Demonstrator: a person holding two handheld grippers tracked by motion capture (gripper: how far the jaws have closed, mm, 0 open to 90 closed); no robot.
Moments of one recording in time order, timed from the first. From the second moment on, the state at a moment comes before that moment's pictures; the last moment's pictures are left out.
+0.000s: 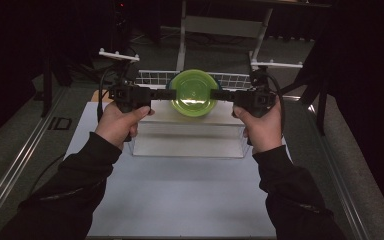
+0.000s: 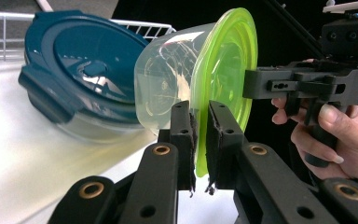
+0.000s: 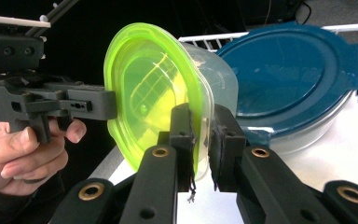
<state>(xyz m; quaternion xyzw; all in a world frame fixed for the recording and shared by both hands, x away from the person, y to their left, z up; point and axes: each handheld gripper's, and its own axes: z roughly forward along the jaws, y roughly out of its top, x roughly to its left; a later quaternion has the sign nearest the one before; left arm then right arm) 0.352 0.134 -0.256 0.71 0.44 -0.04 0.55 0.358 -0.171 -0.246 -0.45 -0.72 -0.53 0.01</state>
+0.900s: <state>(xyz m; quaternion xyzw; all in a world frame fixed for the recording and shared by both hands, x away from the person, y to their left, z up) 0.395 0.114 -0.262 0.69 0.47 -0.03 0.55 0.408 -0.178 -0.248 -0.50 -0.70 -0.51 0.04</state>
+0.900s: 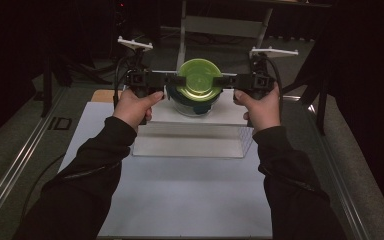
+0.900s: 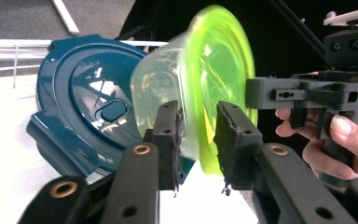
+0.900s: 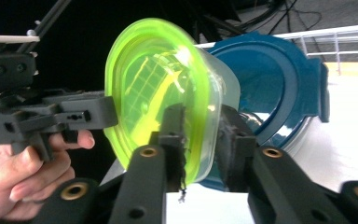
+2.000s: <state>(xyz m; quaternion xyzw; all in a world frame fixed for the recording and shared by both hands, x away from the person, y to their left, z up) 0.373 0.131 -0.267 0.66 0.45 0.03 0.60 0.377 -0.177 -0.254 -0.45 -0.71 -0.54 0.02</state>
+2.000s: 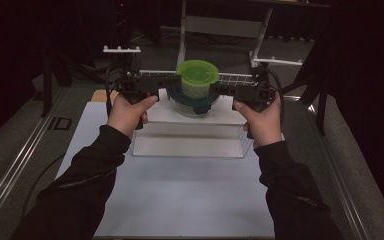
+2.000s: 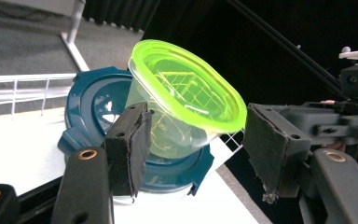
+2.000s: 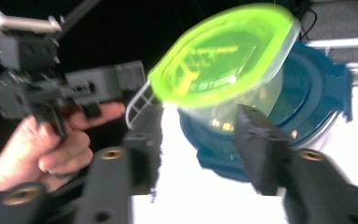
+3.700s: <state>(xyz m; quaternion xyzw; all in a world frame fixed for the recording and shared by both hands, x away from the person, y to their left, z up) 0.284 0.124 -0.345 0.71 0.30 0.11 0.63 0.332 -0.166 -0.317 -0.37 -0.73 -0.57 -0.02</state>
